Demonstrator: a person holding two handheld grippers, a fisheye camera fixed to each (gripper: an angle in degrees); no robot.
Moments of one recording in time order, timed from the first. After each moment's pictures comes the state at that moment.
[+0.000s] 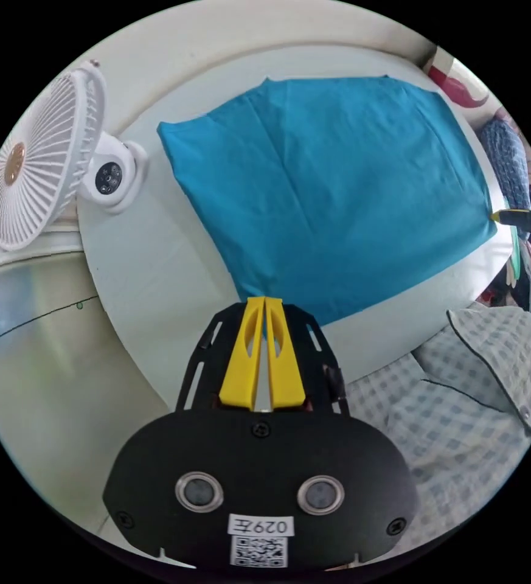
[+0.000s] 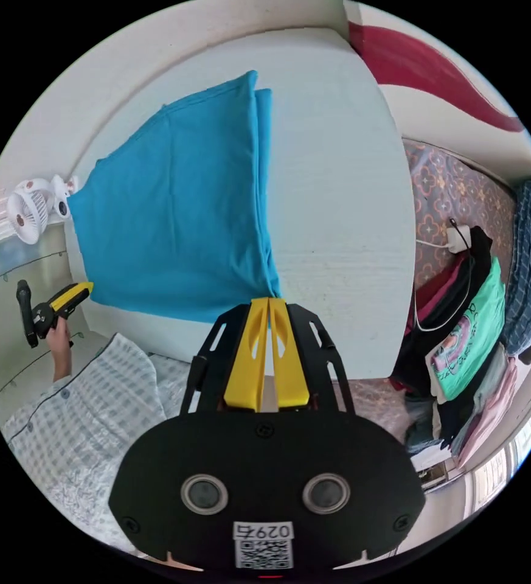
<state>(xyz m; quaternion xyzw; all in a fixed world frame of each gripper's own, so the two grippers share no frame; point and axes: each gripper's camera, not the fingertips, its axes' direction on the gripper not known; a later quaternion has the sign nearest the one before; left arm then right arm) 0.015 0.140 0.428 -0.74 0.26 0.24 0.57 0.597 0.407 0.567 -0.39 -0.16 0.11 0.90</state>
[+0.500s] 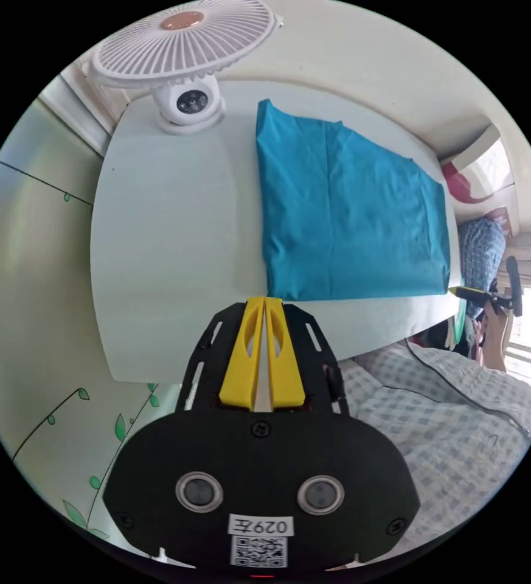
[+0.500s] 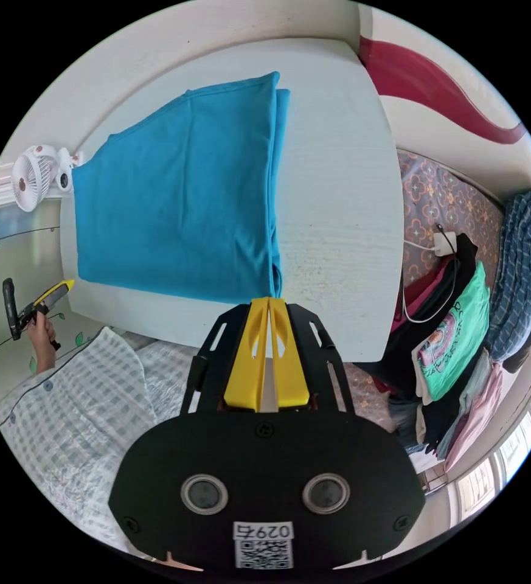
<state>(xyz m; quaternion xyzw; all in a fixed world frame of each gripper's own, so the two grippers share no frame) -0.117 0.181 0.413 -0.76 0.25 0.00 0.60 0.601 0.486 0.487 -0.38 -0.14 0.05 0.91</state>
